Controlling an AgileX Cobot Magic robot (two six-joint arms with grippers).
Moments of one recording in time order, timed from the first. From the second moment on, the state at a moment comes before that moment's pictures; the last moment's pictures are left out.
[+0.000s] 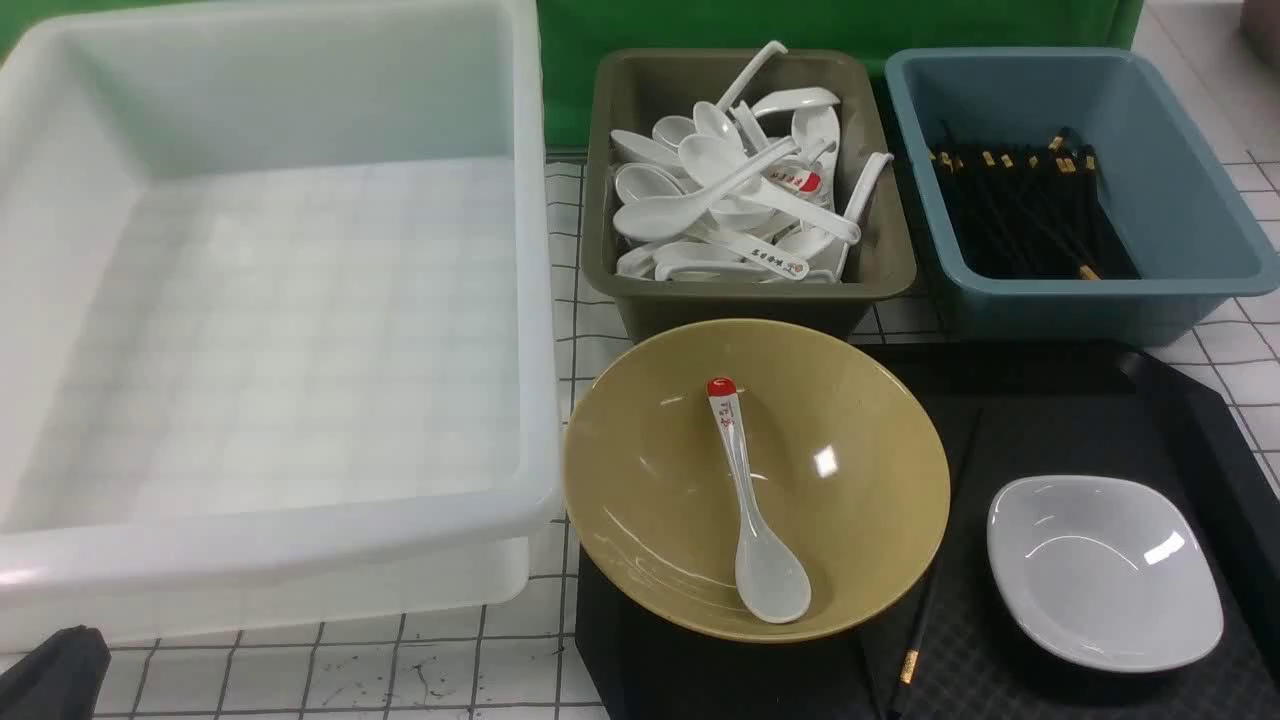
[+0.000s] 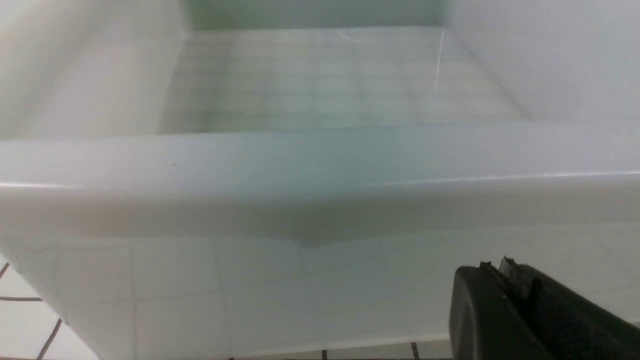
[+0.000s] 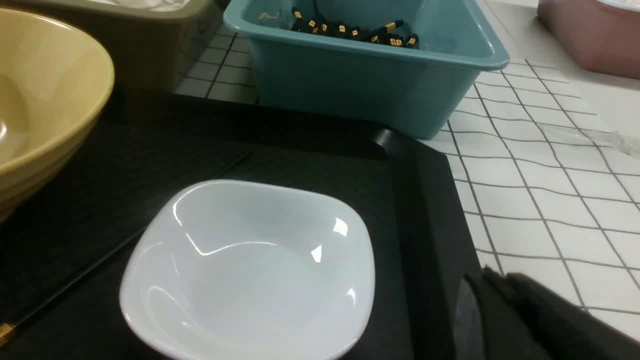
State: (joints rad) right arm -0.06 -0.01 0.02 0.09 0.33 -0.21; left arm -0.01 -0.01 0.02 0.01 0.34 -0.03
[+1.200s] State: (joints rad) right arm -0.06 -0.01 0.02 0.09 0.32 -0.21; left arm -0.01 -0.01 0.03 0.02 0.27 -0.03
